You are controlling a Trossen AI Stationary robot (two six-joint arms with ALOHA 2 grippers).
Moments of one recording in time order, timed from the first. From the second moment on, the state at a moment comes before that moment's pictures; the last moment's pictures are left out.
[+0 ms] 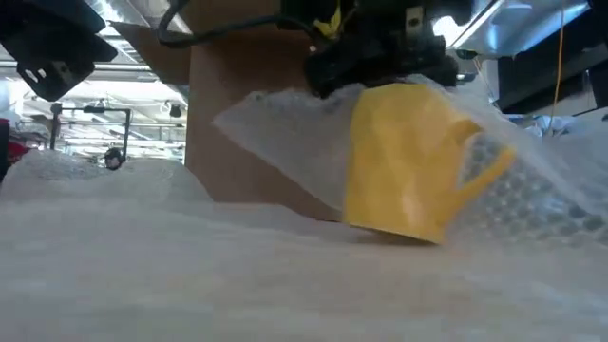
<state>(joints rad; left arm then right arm) -0.82 1.17 0.50 0.12 -0.74 -0.85 0.24 2.14 1.69 -1.12 -0.29 0.49</state>
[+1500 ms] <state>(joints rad) -0.78 1.19 0.50 0.12 -0.74 -0.83 0.33 2.02 1.69 -1.03 -0.11 0.49</state>
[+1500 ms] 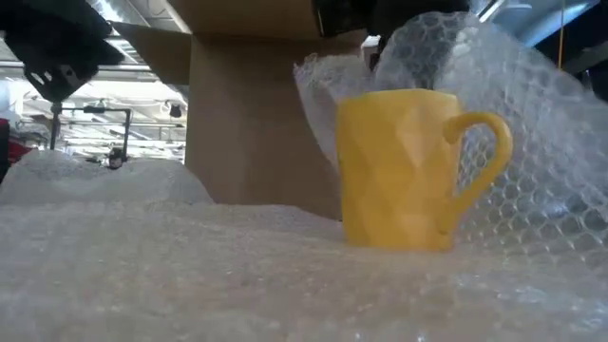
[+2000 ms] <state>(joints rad) -0.48 1.38 0.50 0.35 -0.61 -0.59 0.39 2.02 1.69 -0.99 -0.06 0.48</state>
